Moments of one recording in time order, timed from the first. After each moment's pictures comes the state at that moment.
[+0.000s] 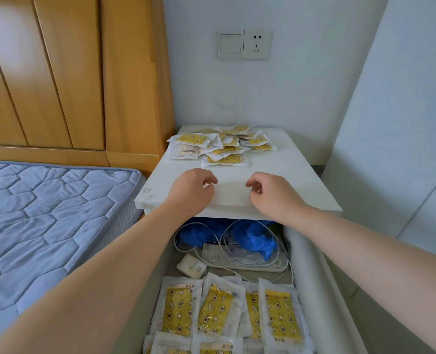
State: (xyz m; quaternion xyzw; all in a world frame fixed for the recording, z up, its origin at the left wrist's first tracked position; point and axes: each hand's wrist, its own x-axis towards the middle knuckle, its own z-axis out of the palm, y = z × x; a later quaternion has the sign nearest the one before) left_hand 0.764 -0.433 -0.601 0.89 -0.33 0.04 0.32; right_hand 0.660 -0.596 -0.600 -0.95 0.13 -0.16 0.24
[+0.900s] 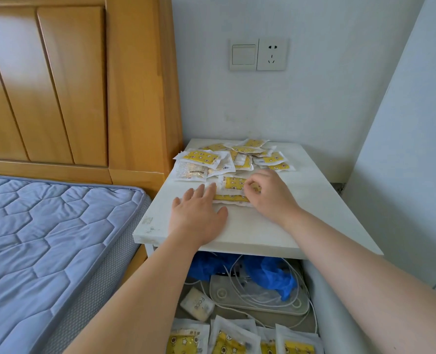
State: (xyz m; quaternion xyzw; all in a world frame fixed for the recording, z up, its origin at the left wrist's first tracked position) left_hand 0.808 -0.457 -0.617 0.95 -0.28 0.04 0.12; right_hand 0.767 -0.635 -0.614 -0.93 0.05 -0.29 0.24
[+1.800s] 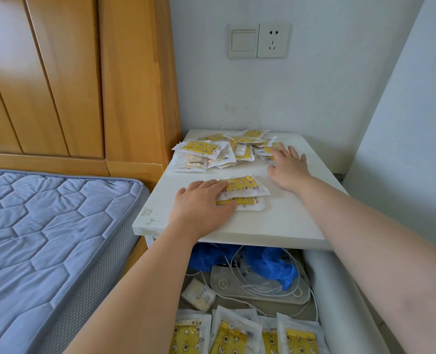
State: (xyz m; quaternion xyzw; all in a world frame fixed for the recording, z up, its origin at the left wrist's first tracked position) left_hand 0.803 -0.452 -0.610 0.93 -0.33 0.03 0.17; right_hand 0.804 -0.702 -0.609 -0.97 0.23 -0.11 0.06
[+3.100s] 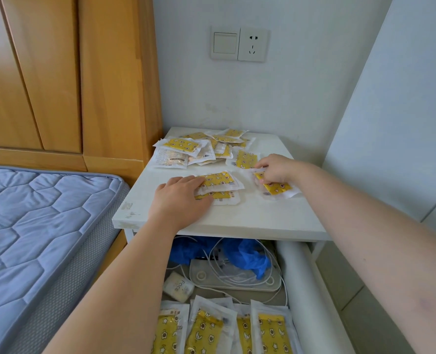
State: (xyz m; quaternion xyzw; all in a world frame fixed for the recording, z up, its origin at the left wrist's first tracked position) left_hand 0.801 -0.451 -0.610 0.93 -0.32 0.04 0.18; right_hand 0.757 -0.696 -0.565 -0.96 0.24 0.03 0.17
